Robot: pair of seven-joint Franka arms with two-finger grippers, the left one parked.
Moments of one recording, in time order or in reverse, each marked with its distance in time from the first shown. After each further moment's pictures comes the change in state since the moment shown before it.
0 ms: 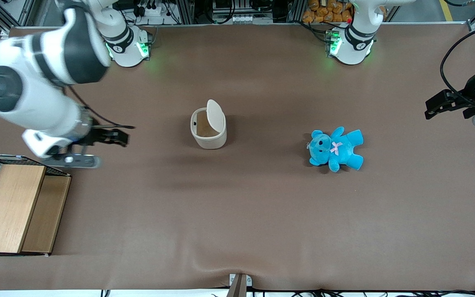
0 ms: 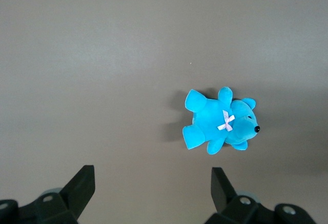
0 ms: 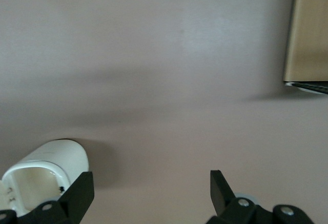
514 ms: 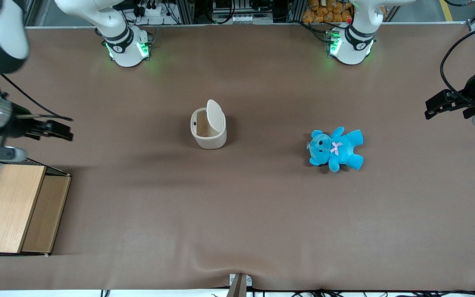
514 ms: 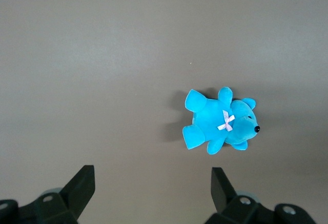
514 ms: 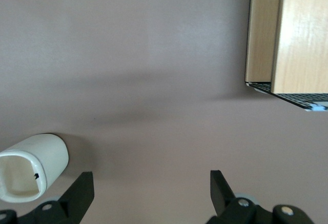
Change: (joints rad) arm -0.262 -0.094 0.097 0.001 -0.001 -0.064 -0.149
